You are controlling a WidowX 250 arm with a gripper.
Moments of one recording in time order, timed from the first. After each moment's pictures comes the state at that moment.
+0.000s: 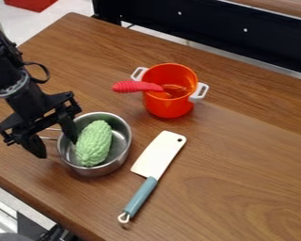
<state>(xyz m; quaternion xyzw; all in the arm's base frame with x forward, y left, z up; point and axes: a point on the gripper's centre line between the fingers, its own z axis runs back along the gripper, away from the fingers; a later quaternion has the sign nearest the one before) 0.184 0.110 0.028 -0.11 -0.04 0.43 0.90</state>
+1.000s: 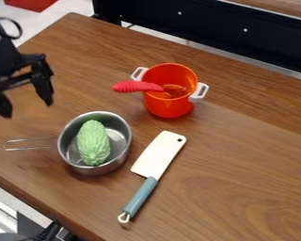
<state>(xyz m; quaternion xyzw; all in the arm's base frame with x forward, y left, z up) 0.204 0.157 0.068 -0.06 -0.07 0.34 0.94</state>
